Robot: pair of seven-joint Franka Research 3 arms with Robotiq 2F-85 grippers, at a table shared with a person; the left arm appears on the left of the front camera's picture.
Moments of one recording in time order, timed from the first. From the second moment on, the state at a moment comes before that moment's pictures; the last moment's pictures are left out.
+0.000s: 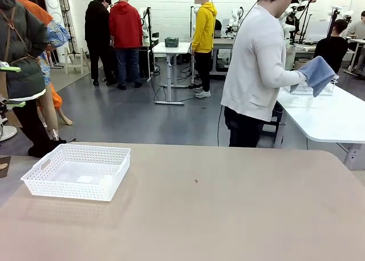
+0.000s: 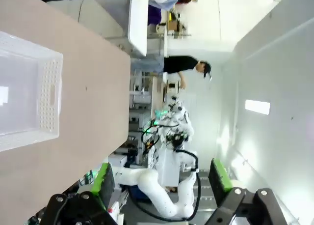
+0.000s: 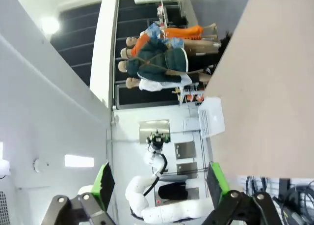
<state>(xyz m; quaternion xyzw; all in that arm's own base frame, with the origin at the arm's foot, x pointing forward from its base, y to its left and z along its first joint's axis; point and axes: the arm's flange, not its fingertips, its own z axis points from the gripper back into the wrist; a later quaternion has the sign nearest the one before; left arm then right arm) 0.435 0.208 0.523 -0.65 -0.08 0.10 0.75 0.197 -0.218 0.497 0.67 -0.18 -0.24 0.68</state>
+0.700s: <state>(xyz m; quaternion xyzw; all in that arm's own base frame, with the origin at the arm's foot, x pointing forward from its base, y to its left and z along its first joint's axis) 0.420 0.219 0.528 -0.63 -0.10 0.15 0.75 0.128 -0.220 0.480 0.64 -0.18 -0.18 0.72</state>
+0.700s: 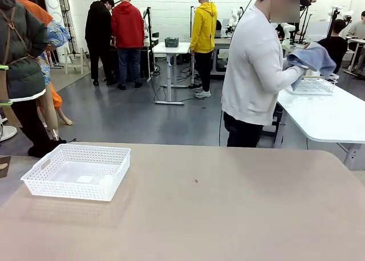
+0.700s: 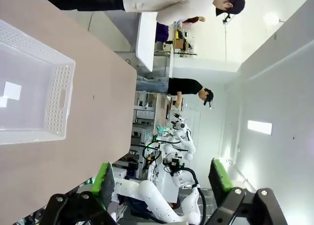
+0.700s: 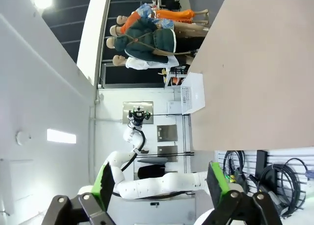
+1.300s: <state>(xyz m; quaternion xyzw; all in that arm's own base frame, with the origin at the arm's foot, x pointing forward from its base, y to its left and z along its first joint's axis) 0.420 0.220 0.524 -0.64 -0.10 0.15 0.75 0.130 -0.222 0.472 0.65 -0.16 -0.20 0.72</state>
